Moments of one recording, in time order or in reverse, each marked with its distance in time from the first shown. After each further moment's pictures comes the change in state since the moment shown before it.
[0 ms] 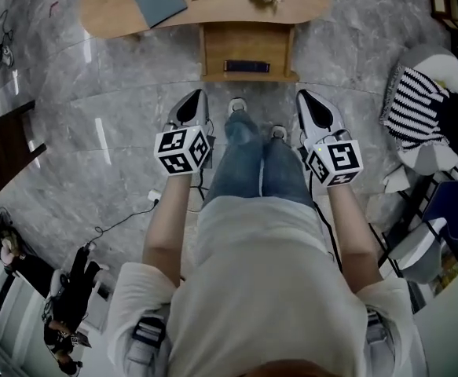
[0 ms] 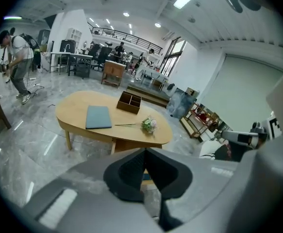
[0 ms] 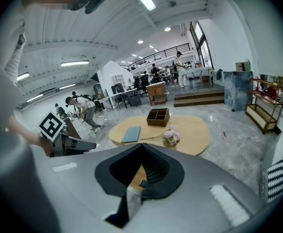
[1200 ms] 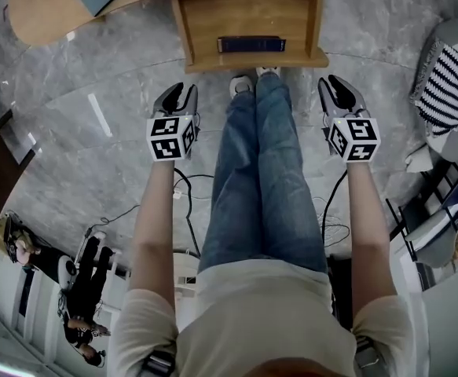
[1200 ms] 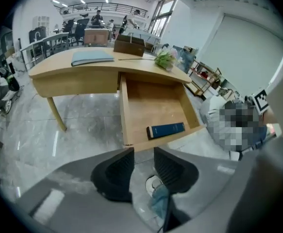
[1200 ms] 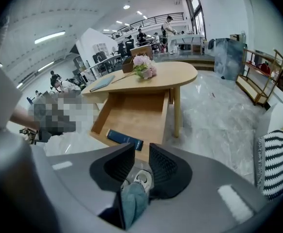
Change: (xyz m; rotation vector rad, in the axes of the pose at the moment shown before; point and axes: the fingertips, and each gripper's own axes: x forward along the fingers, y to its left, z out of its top) left arm 0.165 0.141 -0.203 0.198 0.378 -0.017; right arm 0.112 -0.134 -0.271 0.076 0.369 -0.150
